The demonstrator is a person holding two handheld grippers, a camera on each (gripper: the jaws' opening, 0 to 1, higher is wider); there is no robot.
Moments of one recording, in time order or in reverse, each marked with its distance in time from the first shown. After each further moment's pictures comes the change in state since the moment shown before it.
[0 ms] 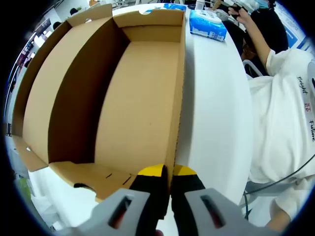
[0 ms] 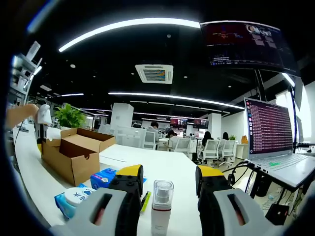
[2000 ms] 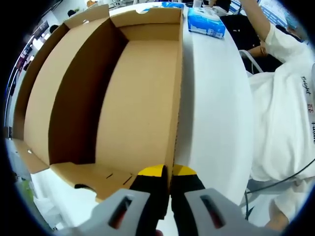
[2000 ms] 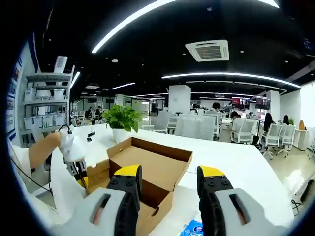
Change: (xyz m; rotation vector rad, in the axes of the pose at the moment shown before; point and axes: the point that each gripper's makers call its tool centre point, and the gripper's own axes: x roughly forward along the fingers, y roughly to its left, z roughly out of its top) left arm -0.003 0.002 -0.002 0.020 0.015 0.012; right arm 0.156 0.229 0.081 0.081 0.208 0.560
